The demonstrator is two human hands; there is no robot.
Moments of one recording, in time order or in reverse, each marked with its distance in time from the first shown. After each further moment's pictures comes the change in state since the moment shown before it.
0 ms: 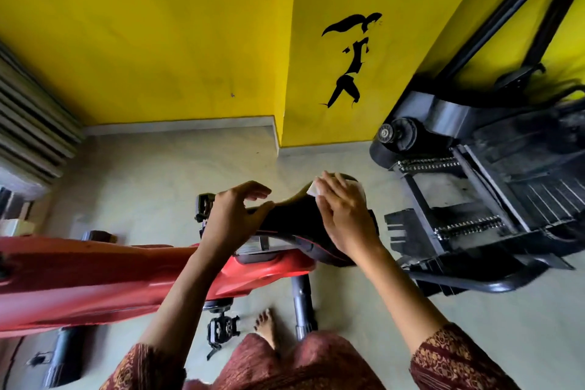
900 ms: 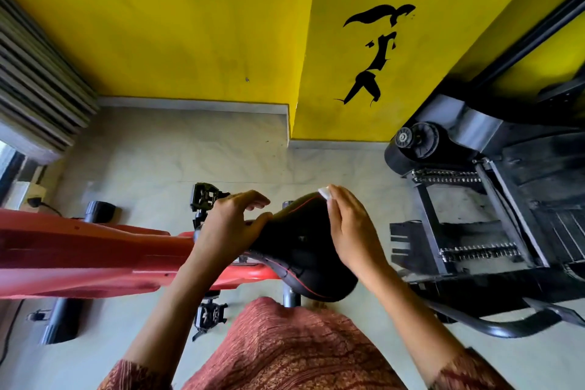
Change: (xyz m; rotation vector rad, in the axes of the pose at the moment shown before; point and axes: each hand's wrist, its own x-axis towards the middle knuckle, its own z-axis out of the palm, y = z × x) left_hand 0.021 0.013 0.034 0.113 0.030 -0.048; right_hand 0.025 0.041 -0.012 0.347 -0.008 0.085
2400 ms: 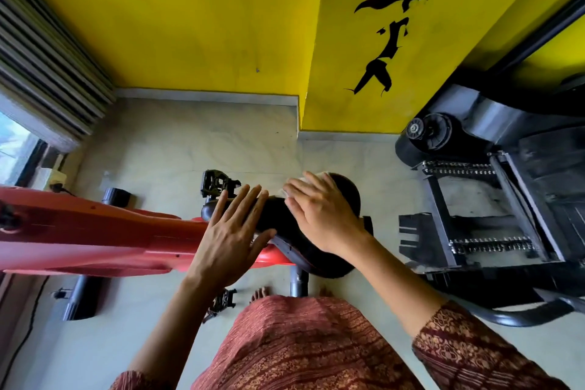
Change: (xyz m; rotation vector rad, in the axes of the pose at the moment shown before) left_hand -0.056 -0.034 0.025 0.564 0.037 0.343; right_hand 0.001 -0.023 0.025 -0.343 -0.187 -0.451
